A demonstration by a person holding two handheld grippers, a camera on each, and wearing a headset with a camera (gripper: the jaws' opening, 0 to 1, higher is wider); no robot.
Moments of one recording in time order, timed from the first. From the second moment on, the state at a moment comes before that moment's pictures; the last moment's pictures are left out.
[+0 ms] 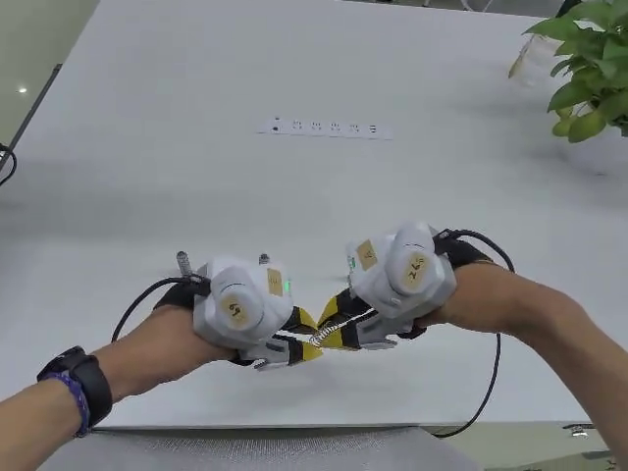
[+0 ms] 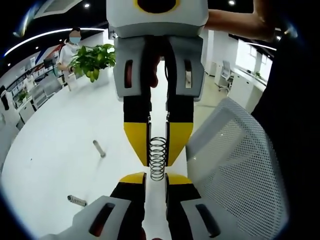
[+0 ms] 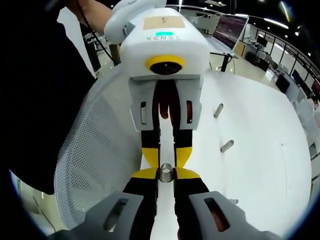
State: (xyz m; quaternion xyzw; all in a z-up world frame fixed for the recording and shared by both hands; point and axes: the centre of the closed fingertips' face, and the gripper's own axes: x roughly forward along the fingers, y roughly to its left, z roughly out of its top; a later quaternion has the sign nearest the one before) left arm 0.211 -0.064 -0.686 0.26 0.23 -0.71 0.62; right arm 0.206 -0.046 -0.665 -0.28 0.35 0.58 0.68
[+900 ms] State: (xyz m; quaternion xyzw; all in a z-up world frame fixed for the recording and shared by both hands) left arm 0.247 -0.006 -0.676 0.20 0.26 -0.63 0.71; right arm 0.216 -0.096 -0.680 -0.28 0.38 0.54 0.70
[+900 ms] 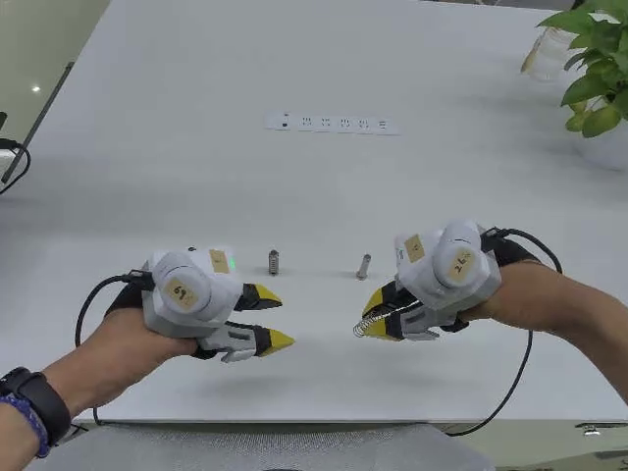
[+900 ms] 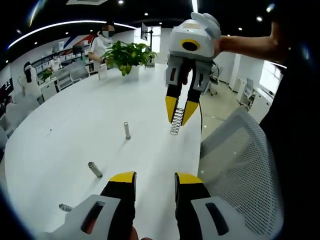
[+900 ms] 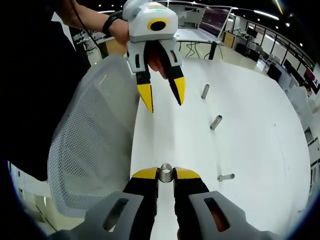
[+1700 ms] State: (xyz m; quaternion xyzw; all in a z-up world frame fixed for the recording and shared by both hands) left arm 0.262 0.059 -0.683 0.16 0.29 -0.55 0.77; right arm 0.251 -0.121 -0.688 -0.29 0.40 0.51 0.71
